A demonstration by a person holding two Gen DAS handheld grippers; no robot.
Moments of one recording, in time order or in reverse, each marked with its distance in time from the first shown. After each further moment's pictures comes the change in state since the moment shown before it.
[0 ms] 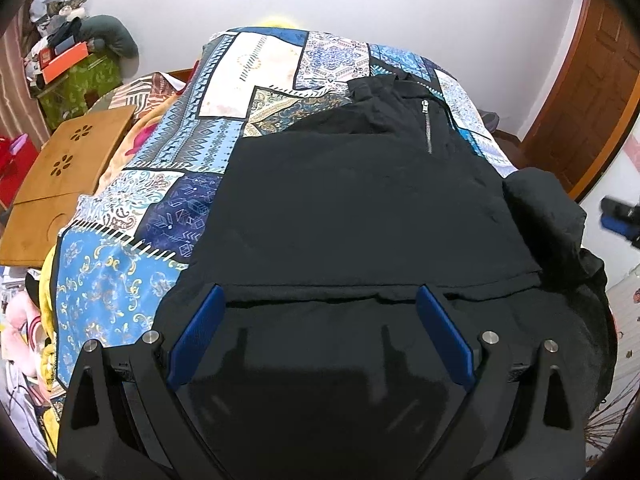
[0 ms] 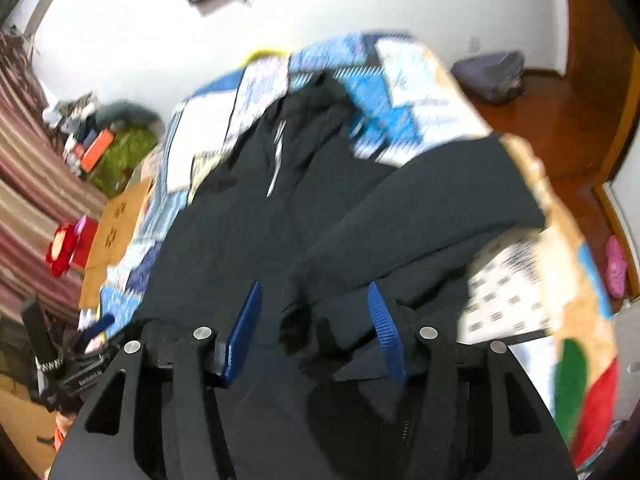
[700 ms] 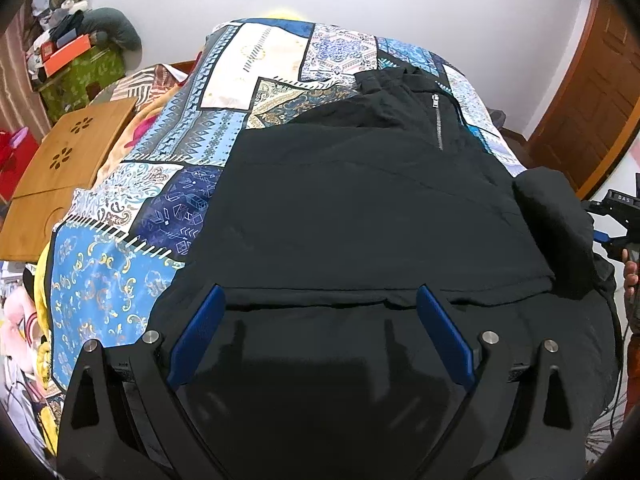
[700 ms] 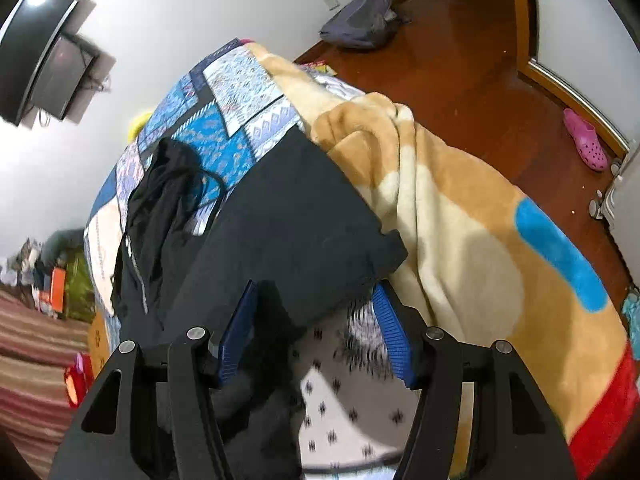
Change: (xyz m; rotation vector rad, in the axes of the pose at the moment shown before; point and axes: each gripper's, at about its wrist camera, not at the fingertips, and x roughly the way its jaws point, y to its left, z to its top) left arm 0.017 0.005 0.003 -0.022 0.025 0.016; right arm 0.057 -0.166 0.031 0.493 -0.007 -0.087
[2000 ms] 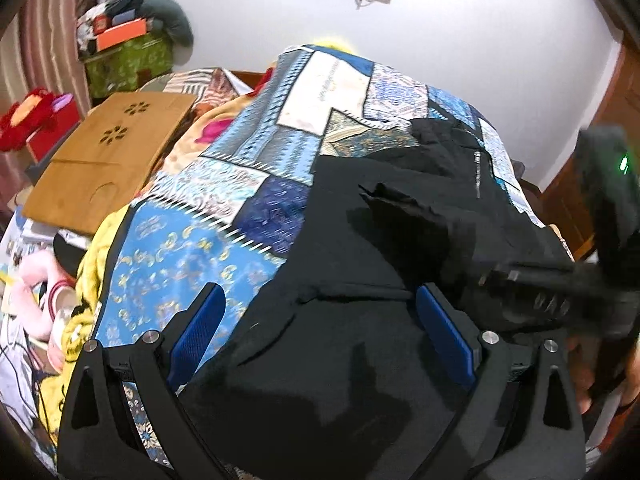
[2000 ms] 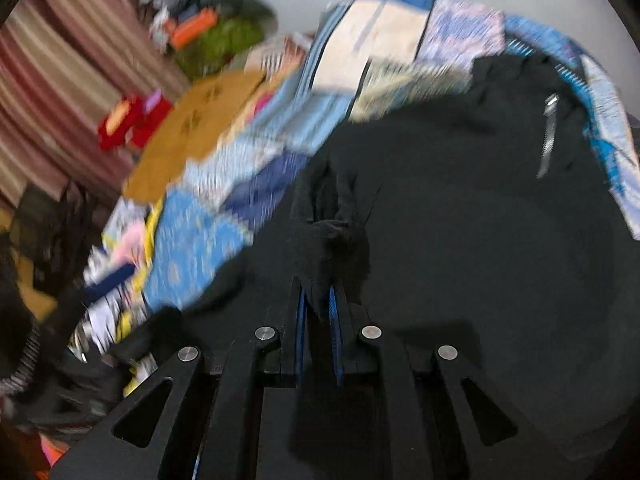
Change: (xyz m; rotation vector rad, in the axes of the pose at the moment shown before) left arm -0.062 0.082 -0.019 -0.160 -0.104 0.032; right arm 0.045 0.287 -0.231 -0.915 0.340 0.235
